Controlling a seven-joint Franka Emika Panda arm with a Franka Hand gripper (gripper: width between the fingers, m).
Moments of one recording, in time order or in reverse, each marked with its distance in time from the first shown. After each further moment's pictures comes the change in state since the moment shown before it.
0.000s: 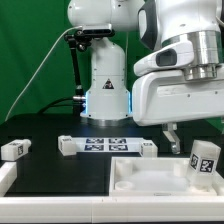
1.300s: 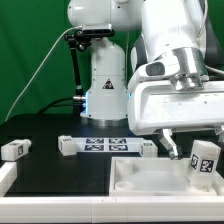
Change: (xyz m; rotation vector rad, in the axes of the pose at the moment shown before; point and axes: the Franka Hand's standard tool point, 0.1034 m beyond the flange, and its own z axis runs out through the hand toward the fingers) arm 0.000 0.000 0.009 -0.067 0.447 -0.033
